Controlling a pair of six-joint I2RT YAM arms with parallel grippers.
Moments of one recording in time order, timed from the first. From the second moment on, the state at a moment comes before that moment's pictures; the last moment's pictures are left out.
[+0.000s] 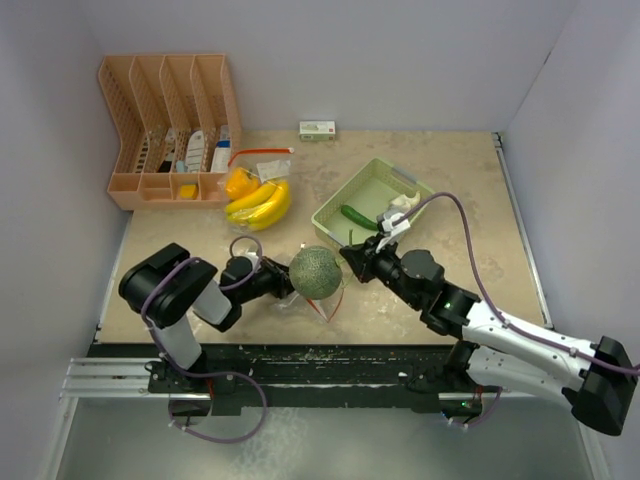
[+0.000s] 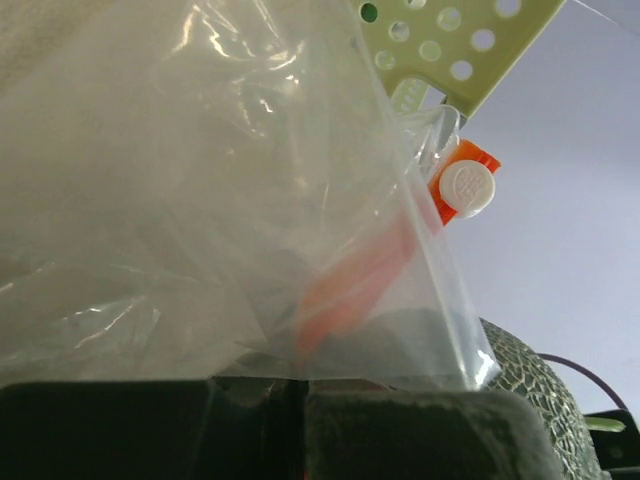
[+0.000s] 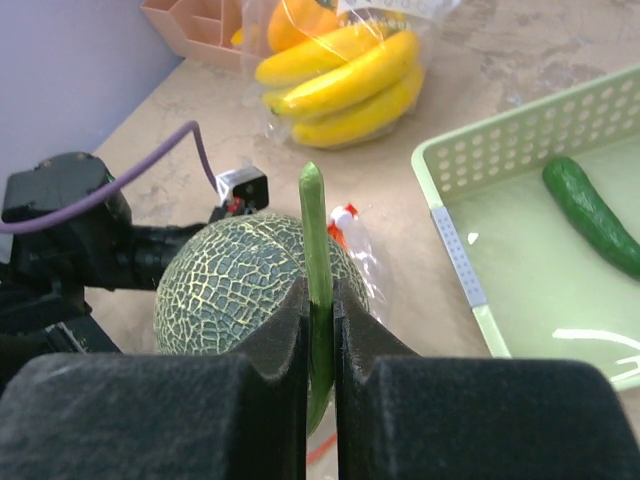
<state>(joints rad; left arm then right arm) -0.55 1.75 0.21 1.22 0.38 -1.82 0.93 0.92 0.57 0.21 0.24 0.34</state>
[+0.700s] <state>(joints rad) -0.49 1.32 0.37 0.71 0.45 -1.62 0.94 0.87 0.50 0.05 0.31 0.38</state>
